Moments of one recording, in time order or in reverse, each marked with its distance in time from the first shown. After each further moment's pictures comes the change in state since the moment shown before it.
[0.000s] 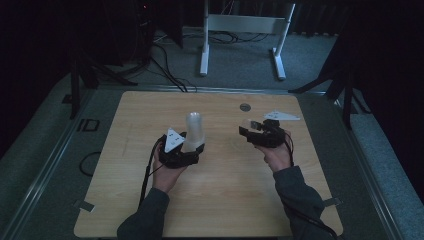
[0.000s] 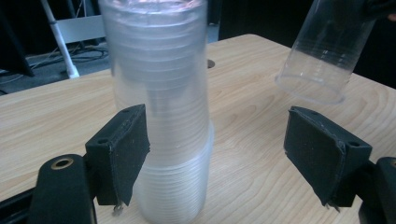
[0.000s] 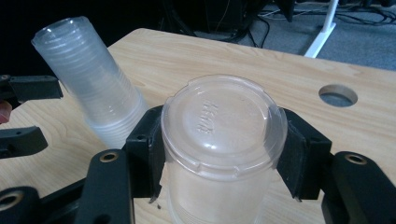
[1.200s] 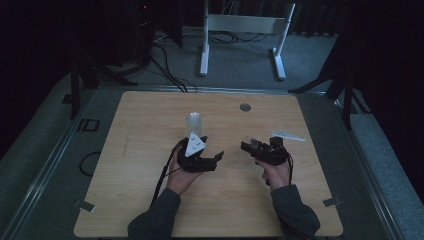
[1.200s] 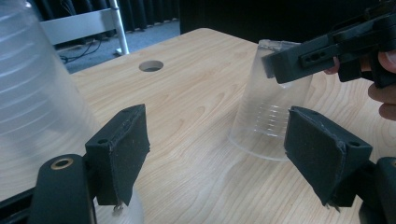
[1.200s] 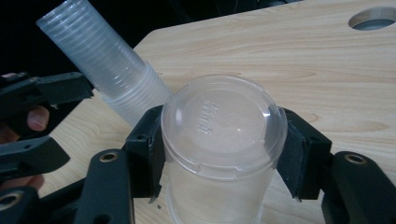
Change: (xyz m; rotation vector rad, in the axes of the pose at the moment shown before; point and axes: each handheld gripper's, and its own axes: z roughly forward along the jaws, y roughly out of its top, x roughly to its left) left arm -0.042 0.007 0.025 0.026 -0.136 0.098; right arm -0.012 -0.063 -0.002 -0.038 0.110 0.264
